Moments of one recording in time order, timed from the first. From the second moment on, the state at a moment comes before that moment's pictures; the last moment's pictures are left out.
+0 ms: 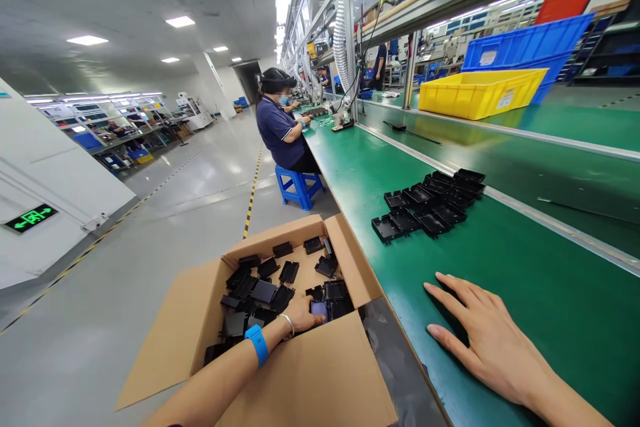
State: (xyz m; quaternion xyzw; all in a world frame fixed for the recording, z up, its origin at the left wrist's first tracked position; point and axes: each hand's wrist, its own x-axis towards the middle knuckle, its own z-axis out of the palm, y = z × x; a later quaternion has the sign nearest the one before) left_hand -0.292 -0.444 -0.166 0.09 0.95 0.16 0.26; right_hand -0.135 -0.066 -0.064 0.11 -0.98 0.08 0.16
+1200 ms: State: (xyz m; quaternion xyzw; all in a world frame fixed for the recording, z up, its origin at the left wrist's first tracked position) left_hand -0.349 -0.466 -0.122 0.22 0.94 0.13 0.24; right_hand -0.132 -0.071 -0.053 0.09 -0.97 0.14 0.15
